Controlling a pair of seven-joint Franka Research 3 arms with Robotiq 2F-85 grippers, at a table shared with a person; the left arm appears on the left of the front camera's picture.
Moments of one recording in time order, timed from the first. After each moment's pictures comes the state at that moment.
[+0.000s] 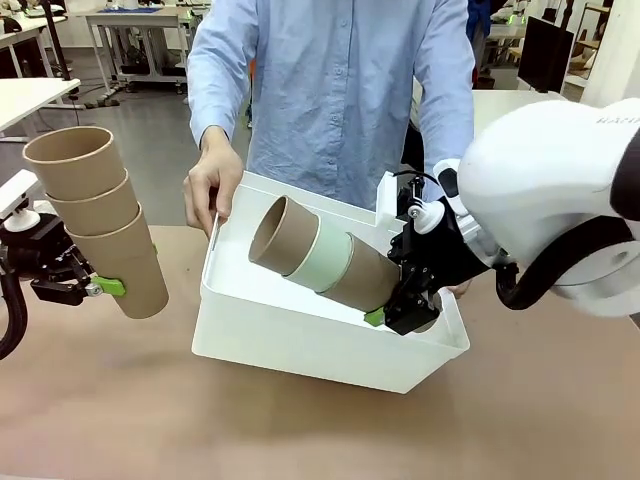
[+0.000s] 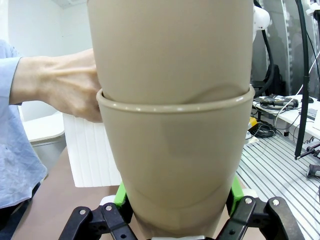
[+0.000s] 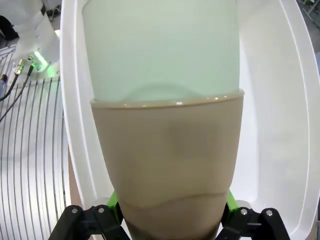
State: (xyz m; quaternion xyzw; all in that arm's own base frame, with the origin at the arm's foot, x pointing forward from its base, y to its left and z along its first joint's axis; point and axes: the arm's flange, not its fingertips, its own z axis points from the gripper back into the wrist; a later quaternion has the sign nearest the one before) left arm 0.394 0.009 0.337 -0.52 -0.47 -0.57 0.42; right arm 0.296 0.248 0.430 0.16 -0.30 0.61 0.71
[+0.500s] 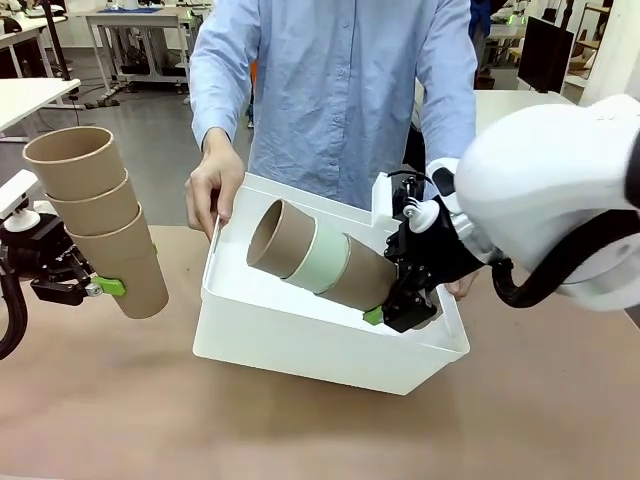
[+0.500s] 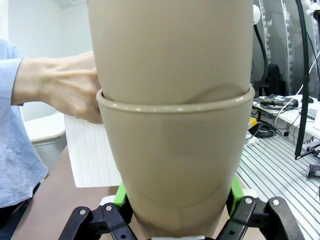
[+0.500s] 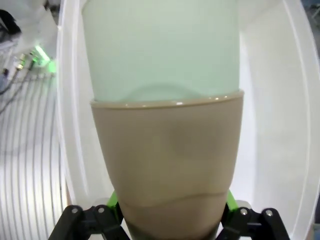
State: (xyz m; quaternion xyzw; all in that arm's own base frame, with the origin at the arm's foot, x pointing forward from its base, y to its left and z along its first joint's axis) left arm 0.394 0.009 0.337 -0.52 -0.47 -0.57 0.42; right arm 0.309 0.254 0.426 0.15 -0.29 0.63 0.71
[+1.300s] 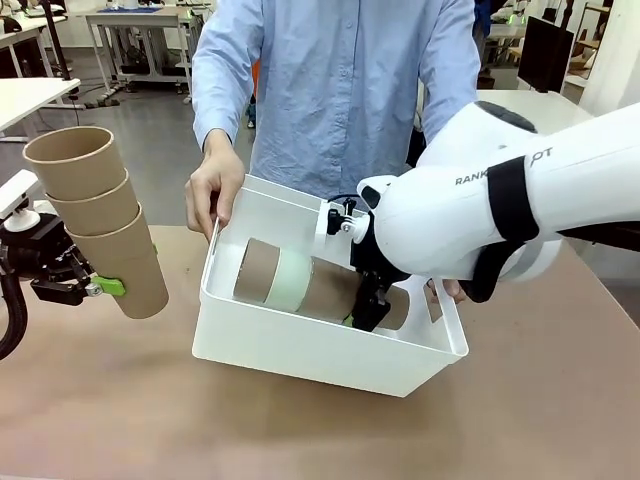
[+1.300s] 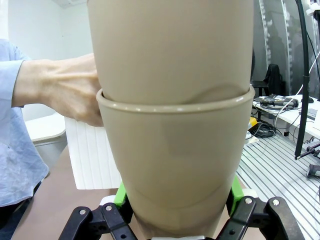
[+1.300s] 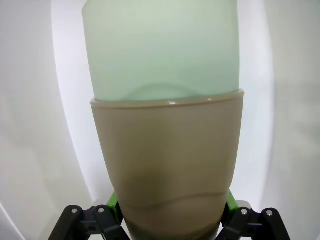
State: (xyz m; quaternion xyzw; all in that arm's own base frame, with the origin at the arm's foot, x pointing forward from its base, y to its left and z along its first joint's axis) left arm 0.394 0.009 0.337 -0.52 -0.47 -0.57 0.42; right arm 0.357 0.309 0.382 0.10 -0.18 0.64 0.74
